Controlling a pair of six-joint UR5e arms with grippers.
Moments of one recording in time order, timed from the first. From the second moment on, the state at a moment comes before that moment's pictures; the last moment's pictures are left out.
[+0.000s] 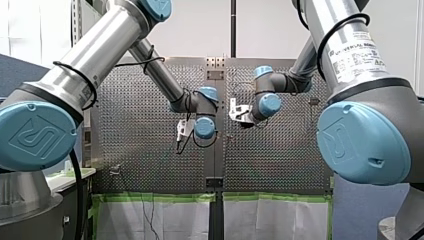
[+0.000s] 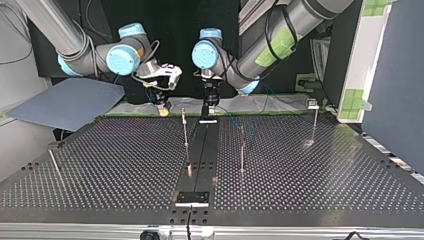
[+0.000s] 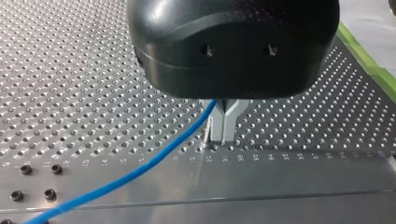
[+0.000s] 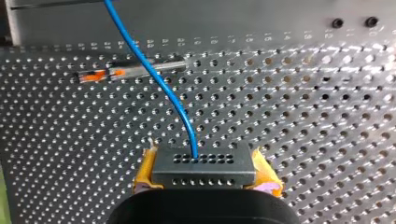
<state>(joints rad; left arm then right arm) -0.64 -2.19 -1.64 -2.58 -2.16 -1.51 2.09 -1.11 1.68 -0.31 1.48 1.64</state>
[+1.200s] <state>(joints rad) -0.64 -2.20 -1.65 -2.56 -2.16 -1.51 2.03 -1.00 1.76 -0.49 1.53 1.63</state>
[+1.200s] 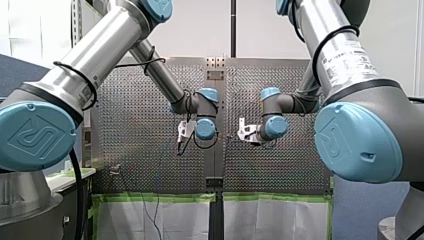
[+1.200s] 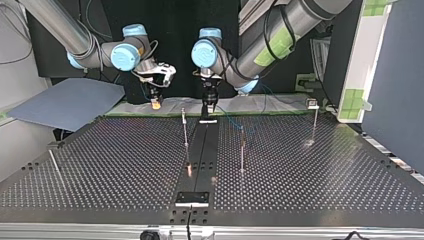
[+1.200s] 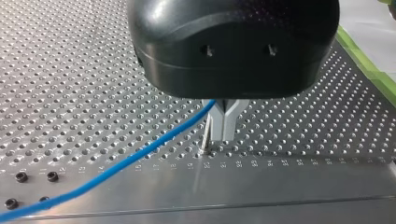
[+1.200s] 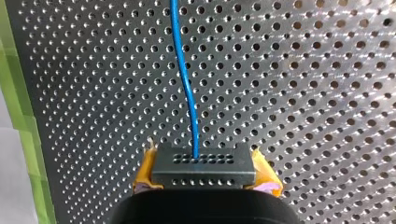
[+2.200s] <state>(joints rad) -0.64 -2.27 -1.64 -2.54 -2.17 -1.51 1.94 -0.98 1.76 -0.57 1.46 1.63</state>
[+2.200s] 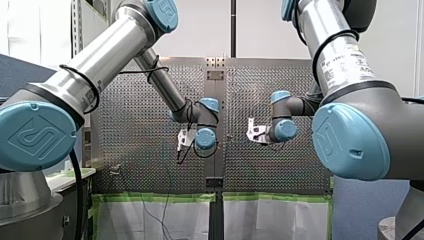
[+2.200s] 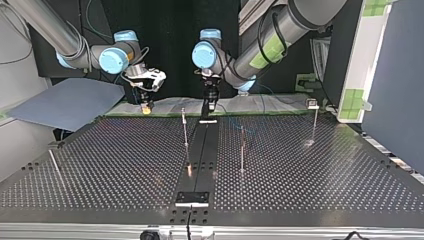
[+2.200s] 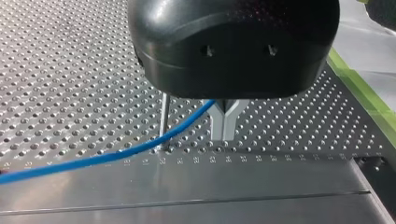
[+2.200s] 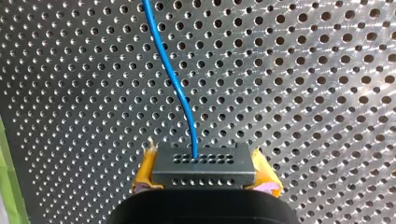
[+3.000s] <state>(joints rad) -0.65 -2.27 -1.61 -2.51 -2.19 -1.48 1.88 -0.96 1.76 -0.63 1.40 1.63</state>
